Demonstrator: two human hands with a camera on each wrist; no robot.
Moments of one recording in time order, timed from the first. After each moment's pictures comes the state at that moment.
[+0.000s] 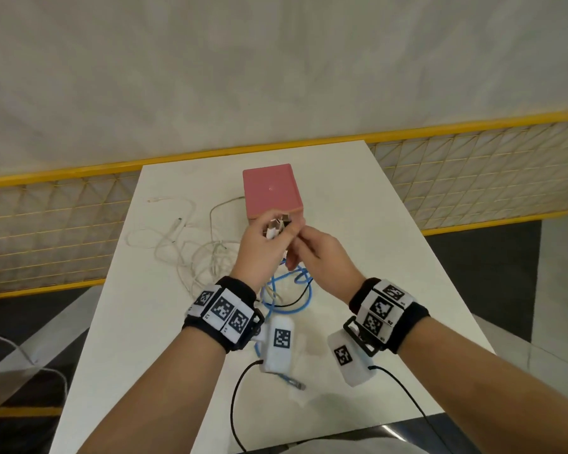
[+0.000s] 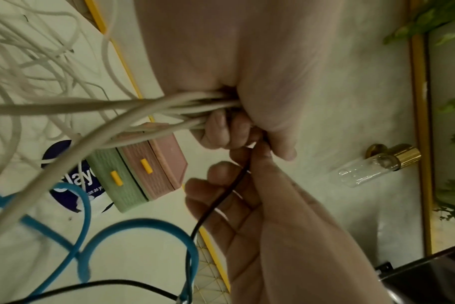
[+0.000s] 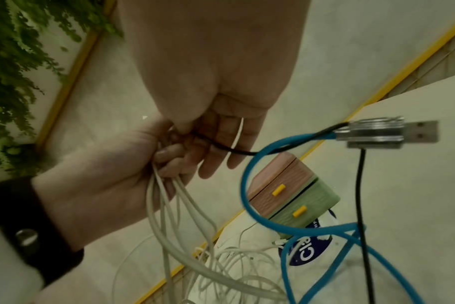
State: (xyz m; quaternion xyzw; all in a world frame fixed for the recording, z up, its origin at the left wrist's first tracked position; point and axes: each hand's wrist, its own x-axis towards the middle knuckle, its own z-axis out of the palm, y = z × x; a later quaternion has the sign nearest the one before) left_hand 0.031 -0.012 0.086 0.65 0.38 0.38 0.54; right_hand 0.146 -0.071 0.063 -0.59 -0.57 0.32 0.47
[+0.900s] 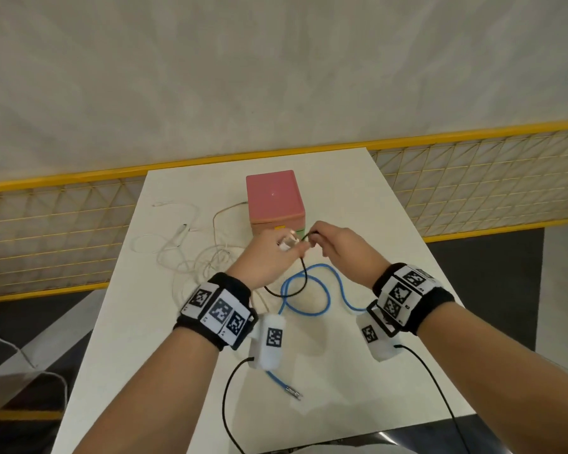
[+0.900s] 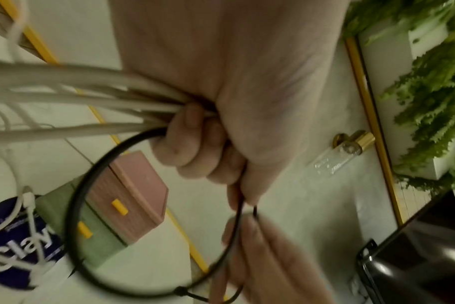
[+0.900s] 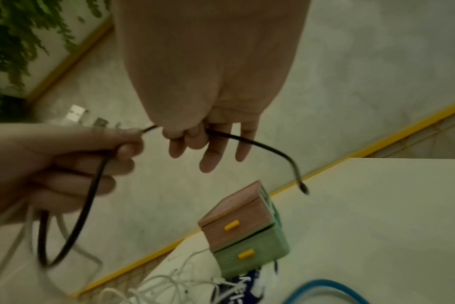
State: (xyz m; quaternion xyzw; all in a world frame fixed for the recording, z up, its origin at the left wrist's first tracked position) left_hand 0.022 -0.008 0.098 0.77 0.41 0.17 0.45; right_hand 0.193 -0.068 0.068 -0.63 -0.69 0.17 0.30
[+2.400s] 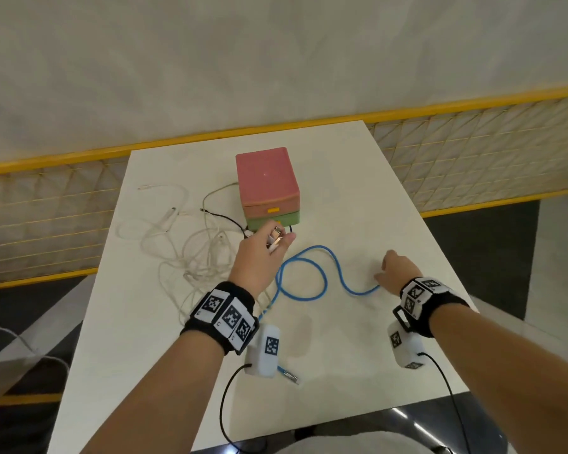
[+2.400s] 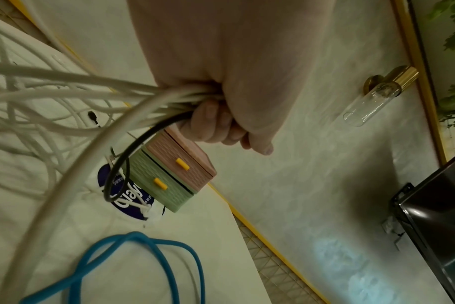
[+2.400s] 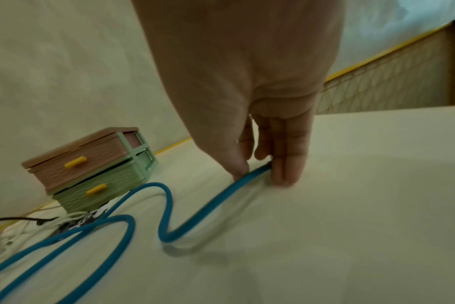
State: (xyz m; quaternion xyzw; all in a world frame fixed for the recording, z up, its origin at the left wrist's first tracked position) left_hand 0.025 -0.002 0.033 0.75 0.46 0.25 0.41; right_hand 0.276 -0.113 -0.044 -0.90 -0.36 0.26 0.02
